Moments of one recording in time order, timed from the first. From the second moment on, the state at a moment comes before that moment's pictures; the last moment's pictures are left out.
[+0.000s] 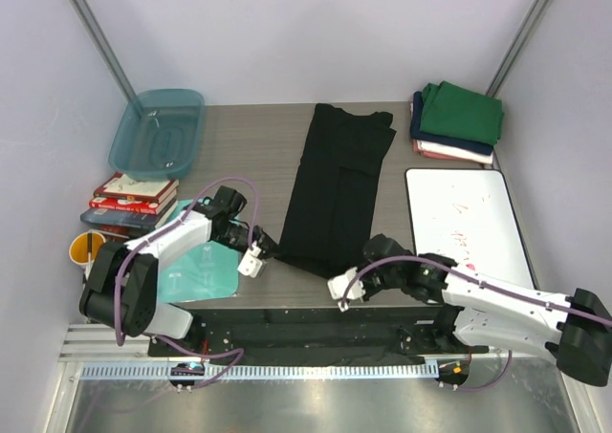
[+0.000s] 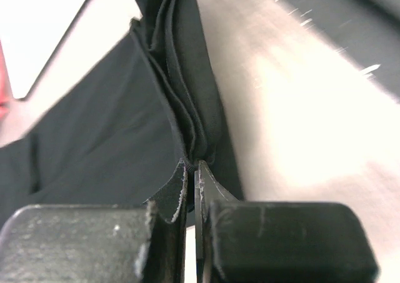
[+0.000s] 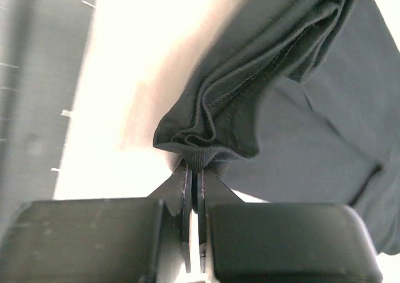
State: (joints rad) left arm -0.37 1.41 0.75 -0.72 1.07 2.04; right arm 1.01 0.92 0.51 -0.46 -0.14 -1.02
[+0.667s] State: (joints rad) left arm -0.28 1.84 1.17 -0.49 1.06 2.04; right arm 0.60 1.32 0.76 -0.26 -0.10 -1.18
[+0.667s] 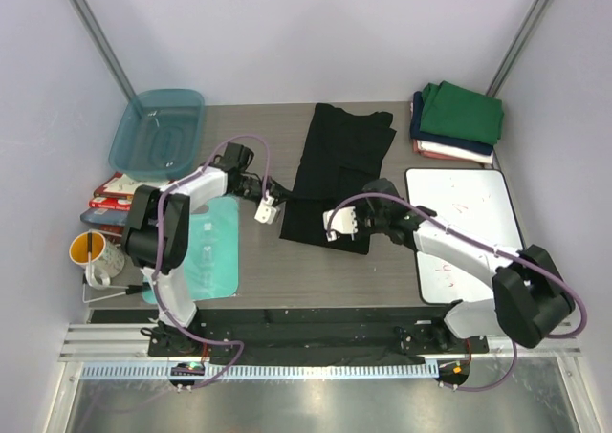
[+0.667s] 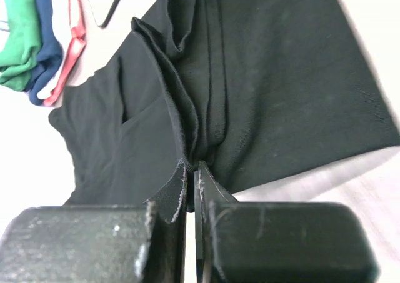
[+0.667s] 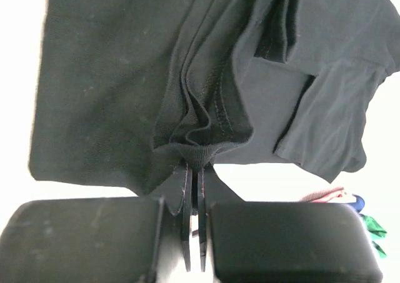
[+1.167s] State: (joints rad) left arm -0.28 2.10 1.44 -0.35 1.06 2.04; right arm 0.48 1.57 0.88 -0.11 -0.10 -1.20
